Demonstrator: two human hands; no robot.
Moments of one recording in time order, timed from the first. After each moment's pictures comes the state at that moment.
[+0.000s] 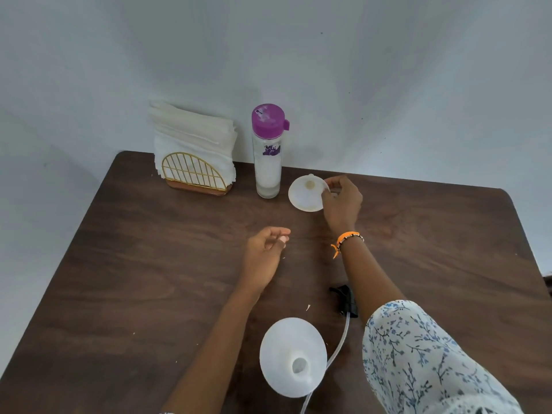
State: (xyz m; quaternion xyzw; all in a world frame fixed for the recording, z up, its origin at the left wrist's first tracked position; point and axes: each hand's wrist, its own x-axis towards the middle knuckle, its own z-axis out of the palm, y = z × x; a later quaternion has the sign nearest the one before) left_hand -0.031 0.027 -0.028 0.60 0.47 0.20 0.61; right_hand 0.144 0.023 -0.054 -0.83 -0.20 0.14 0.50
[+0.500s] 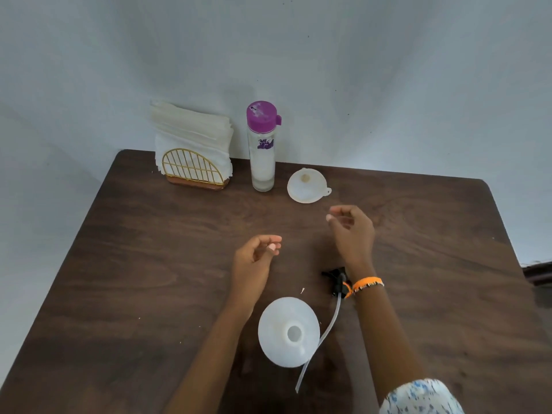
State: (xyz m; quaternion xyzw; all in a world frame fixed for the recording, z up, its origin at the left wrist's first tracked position) left_hand -0.065 -0.011 -0.010 0.58 0.48 0.24 0.61; right_hand 0.105 -0.066 -0.029 -0.82 -0.18 0.18 0.51
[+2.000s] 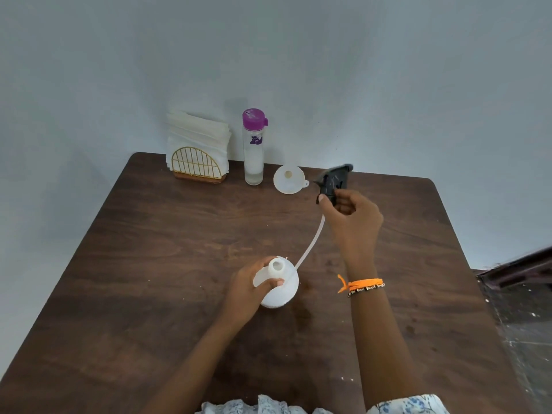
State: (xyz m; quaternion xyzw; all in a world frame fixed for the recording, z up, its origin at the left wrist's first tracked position) left_hand -0.136 -0.094 -0.022 0.71 0.39 0.18 0.56; right_hand 0.031 -0.148 0.099 -0.79 -0.21 0.07 0.58
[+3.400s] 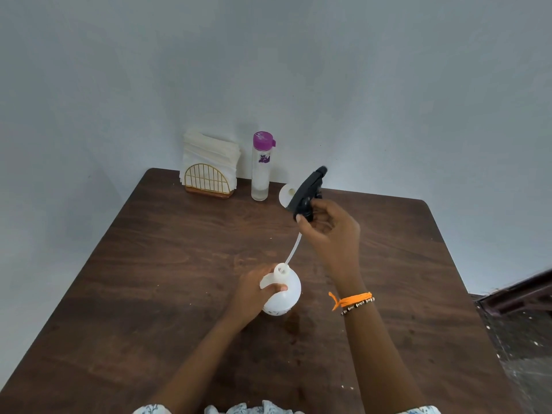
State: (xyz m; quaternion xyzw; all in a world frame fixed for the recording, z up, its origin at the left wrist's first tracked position) left_hand -0.135 -0.089 -0.022 0.74 0.37 0.17 0.53; right_hand -0.004 -0.153 0.104 -0.71 -0.36 0.09 0.60
